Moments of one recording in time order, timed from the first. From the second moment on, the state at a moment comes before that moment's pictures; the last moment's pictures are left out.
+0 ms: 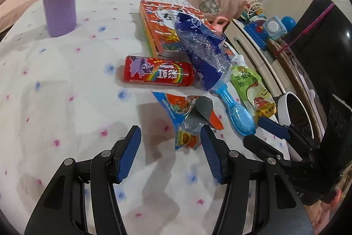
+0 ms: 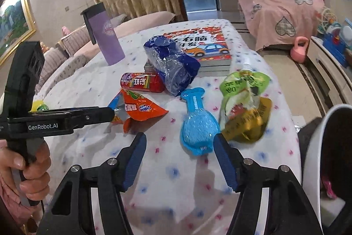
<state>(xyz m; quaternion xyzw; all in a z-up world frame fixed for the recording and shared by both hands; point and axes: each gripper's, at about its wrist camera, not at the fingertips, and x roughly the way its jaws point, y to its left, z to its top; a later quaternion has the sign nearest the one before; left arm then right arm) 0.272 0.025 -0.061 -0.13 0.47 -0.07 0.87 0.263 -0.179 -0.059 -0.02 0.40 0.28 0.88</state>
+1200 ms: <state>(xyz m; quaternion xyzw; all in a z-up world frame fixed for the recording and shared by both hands) 0.210 -0.007 -0.039 -0.15 0.45 -0.15 0.87 0.193 -0.230 -0.061 0.04 0.41 0.25 0.88</state>
